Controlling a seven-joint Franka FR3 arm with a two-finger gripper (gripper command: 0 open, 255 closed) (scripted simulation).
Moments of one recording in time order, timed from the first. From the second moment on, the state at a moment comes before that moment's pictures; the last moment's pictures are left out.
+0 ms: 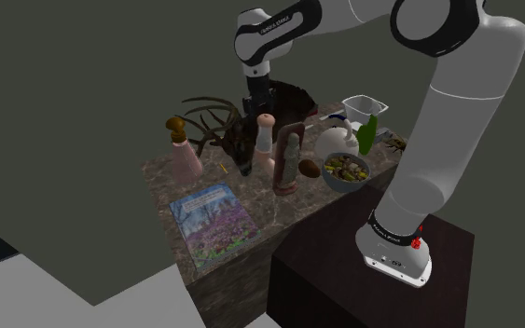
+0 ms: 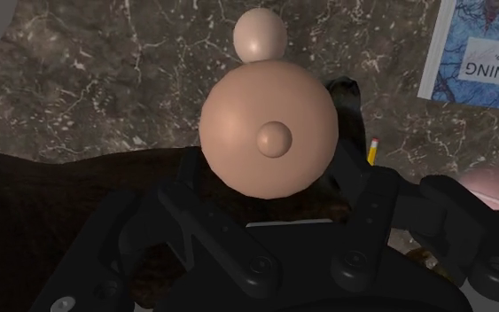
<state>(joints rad) -0.03 0.12 -0.06 -1.95 0.00 1.89 0.08</state>
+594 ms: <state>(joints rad) -0.03 0.08 -0.06 -1.87 0.00 1.77 0.09</state>
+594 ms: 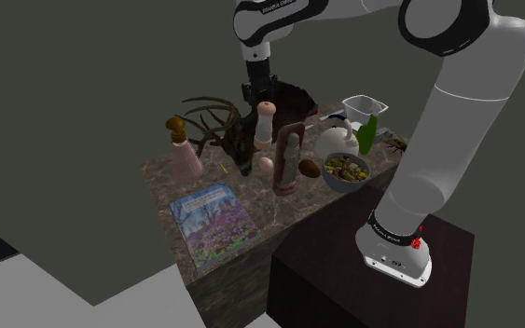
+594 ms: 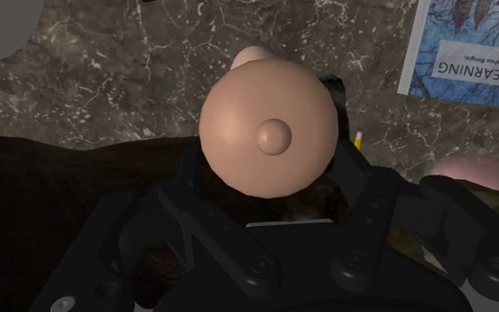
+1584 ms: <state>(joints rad) -0.05 -0.08 -0.08 -1.90 -0.02 1.64 0.05</state>
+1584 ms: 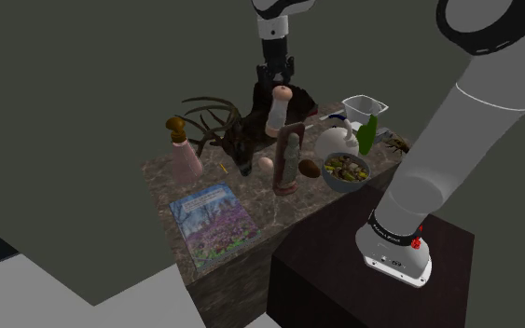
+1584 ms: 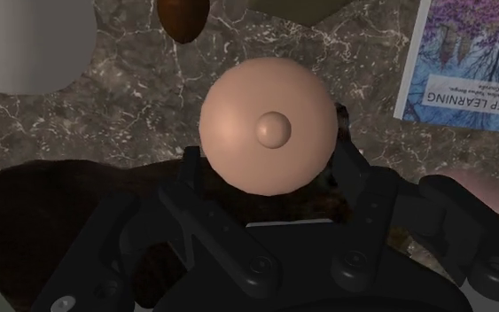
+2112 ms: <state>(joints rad) -0.09 -0.34 -0.12 -2.12 -0.07 1.59 -0.03</state>
